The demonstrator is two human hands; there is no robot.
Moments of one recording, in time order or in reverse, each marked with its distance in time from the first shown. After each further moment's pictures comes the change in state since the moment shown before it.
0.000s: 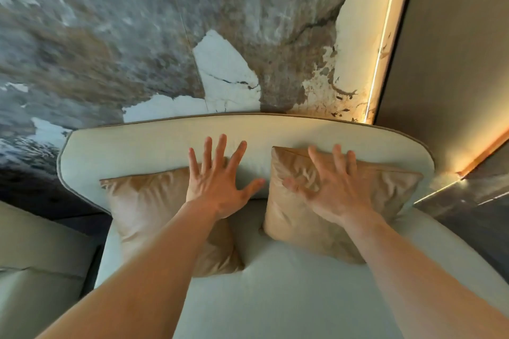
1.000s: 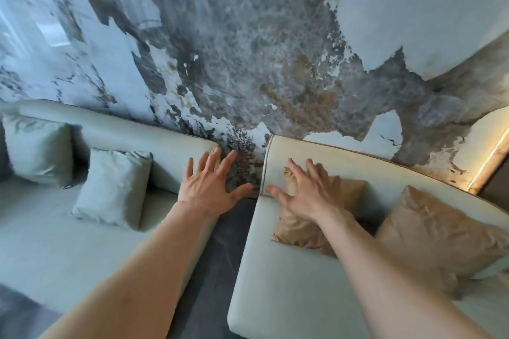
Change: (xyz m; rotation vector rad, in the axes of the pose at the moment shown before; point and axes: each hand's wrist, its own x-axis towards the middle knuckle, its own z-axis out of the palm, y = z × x) left_hand -0.506 -0.413 -0.204 -0.135 0.223 -0.345; right_hand -0.400 -0.501 0.000 -0.099 0.022 -0.441
